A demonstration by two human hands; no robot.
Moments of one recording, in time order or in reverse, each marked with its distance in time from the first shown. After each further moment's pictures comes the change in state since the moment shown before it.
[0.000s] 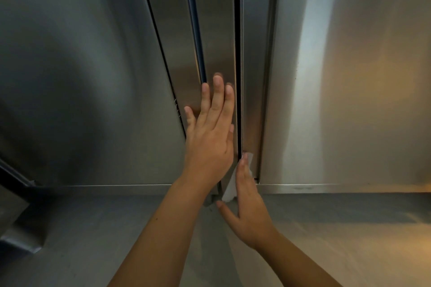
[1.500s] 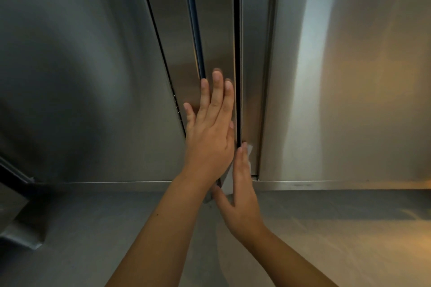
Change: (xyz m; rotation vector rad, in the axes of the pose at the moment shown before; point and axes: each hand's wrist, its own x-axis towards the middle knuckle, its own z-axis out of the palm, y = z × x) left_hand 0.000 0.004 0.000 -0.008 0.000 -0.024; right_hand 0.012 -0.025 0.008 0.177 0.215 0.064
